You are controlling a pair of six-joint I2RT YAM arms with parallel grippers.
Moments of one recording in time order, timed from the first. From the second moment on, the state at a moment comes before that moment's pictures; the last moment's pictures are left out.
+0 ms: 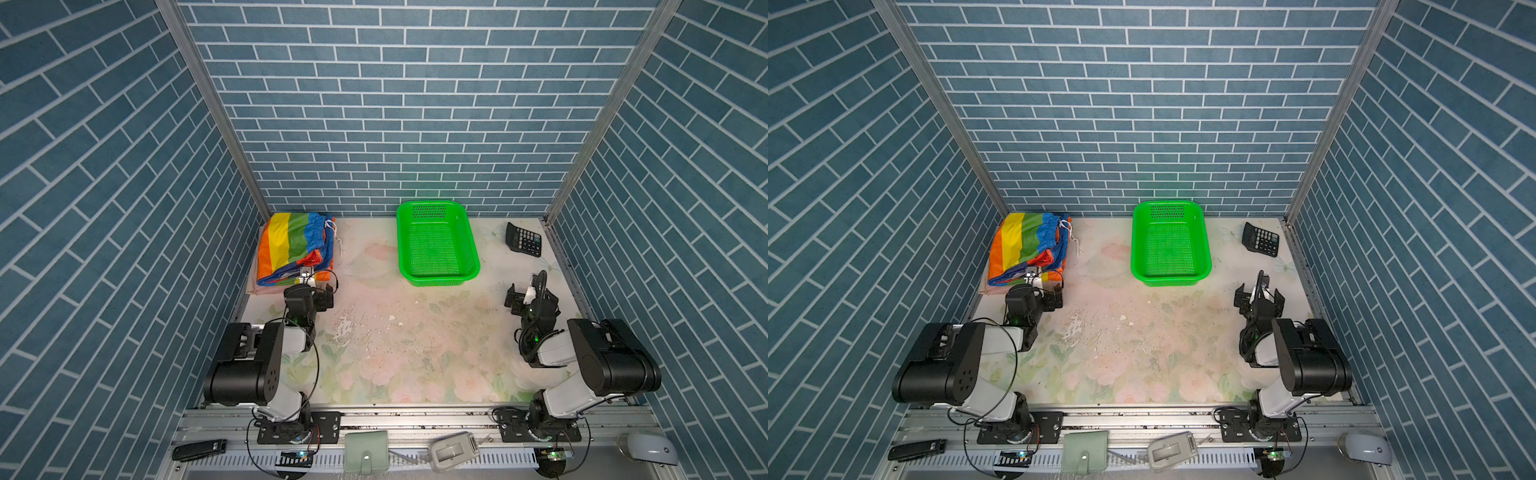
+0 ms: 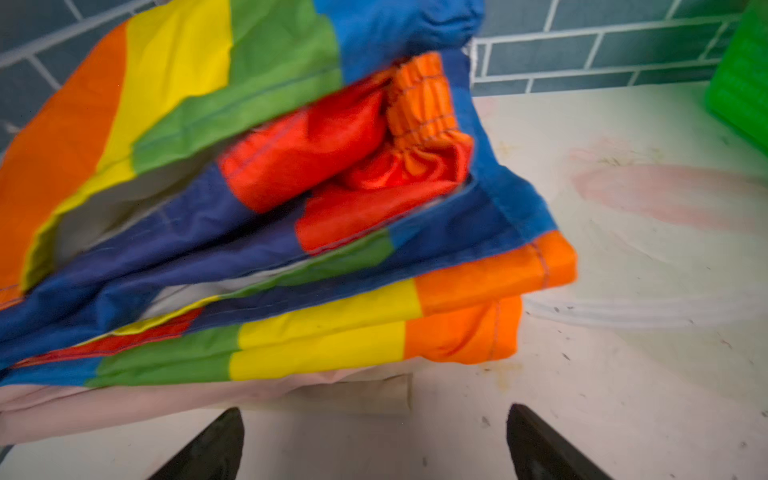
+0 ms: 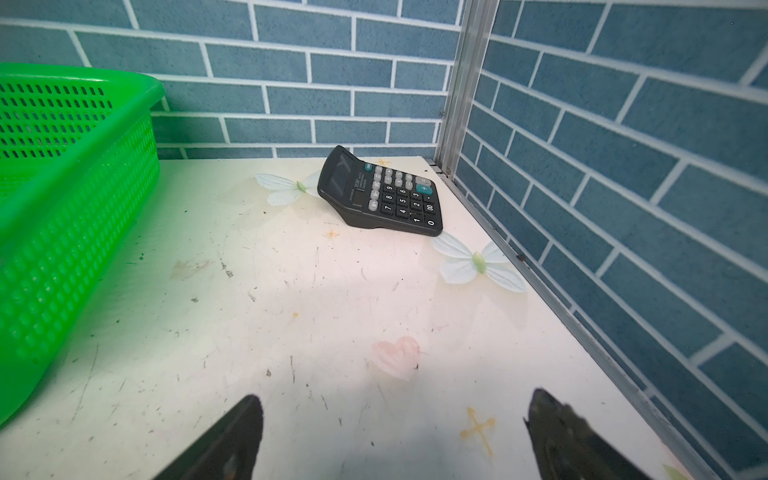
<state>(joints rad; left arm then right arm) -0.02 1.53 0.37 0.74 -0.12 0.04 0.07 1.57 0.21 1.13 0.29 -0.04</state>
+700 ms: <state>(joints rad) -0.02 1.53 0.36 0.79 -0.18 0.03 0.03 1.56 0.34 0.89 0.26 -0.03</state>
